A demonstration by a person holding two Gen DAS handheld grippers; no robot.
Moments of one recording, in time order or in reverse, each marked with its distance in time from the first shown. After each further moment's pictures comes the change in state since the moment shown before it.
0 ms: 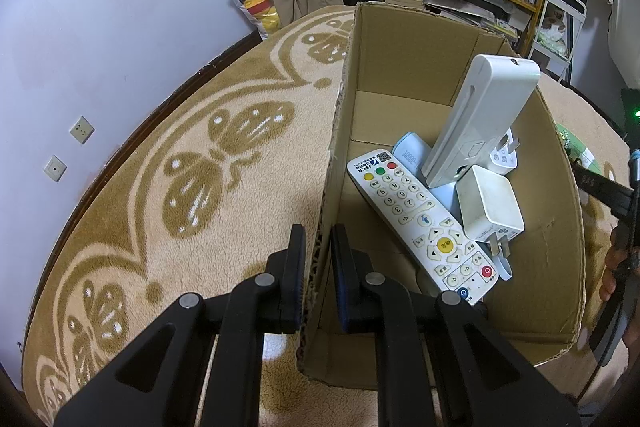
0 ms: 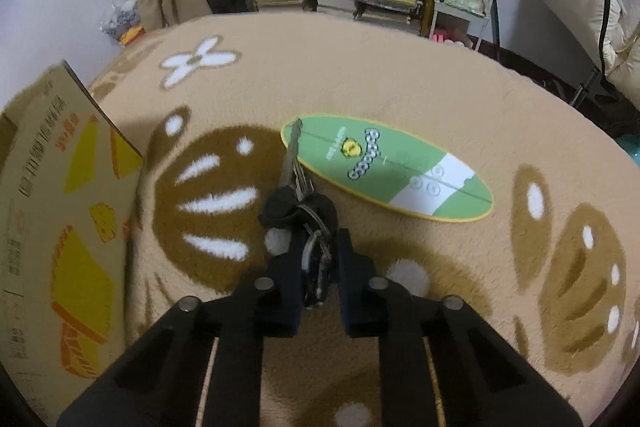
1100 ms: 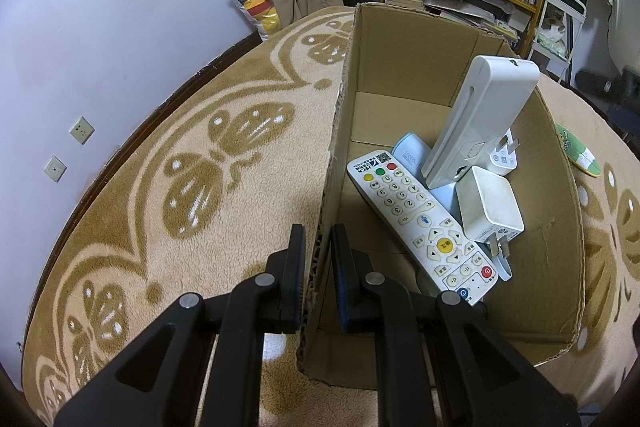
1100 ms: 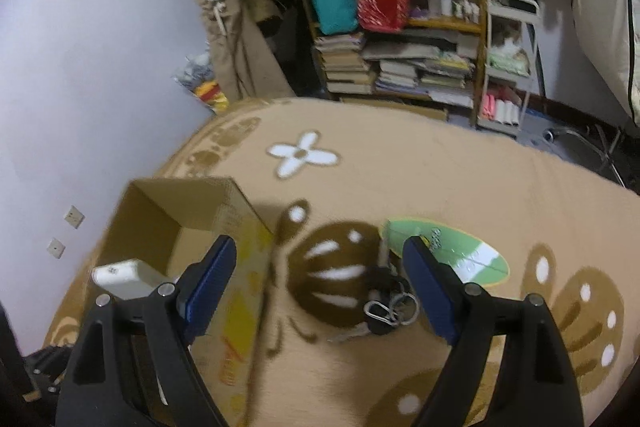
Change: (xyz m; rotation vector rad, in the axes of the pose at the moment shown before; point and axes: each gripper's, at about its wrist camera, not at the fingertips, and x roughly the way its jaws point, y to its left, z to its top) left arm 0.000 0.001 0.000 0.000 0.000 0.000; right arm -0.089 0.032 0.031 -0.039 -0.196 0.232
